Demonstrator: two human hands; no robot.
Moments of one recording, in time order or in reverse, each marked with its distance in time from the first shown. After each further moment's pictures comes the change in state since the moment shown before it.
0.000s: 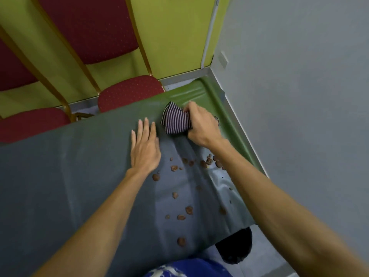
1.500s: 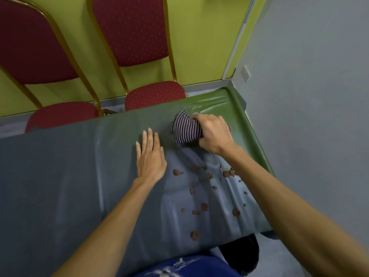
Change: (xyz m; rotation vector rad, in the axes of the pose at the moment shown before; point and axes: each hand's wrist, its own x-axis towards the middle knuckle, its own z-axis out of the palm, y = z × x) left_hand -0.055 -0.036 -0.016 -0.001 0.033 -0.183; right_hand -0.010 -0.040 -0.003 -0.183 -0.111 -0.157
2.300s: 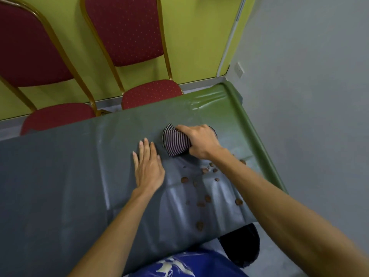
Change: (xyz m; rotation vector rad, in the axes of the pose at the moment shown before) left_hand -0.035 -0.021 0.008 -0.023 -0.030 -0.052; right_hand -0.016 -0.040 0.022 -0.047 -0.133 -0.131
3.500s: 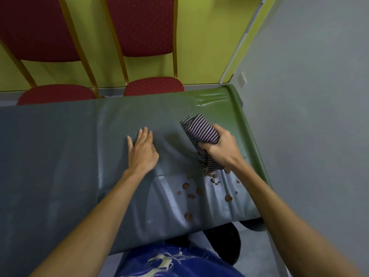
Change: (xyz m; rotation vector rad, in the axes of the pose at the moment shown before) left_hand 0.003 -0.004 -0.017 -0.035 -0.023 -0.022; right_hand -0.072 0.007 -0.016 0.733 0.186 0.413
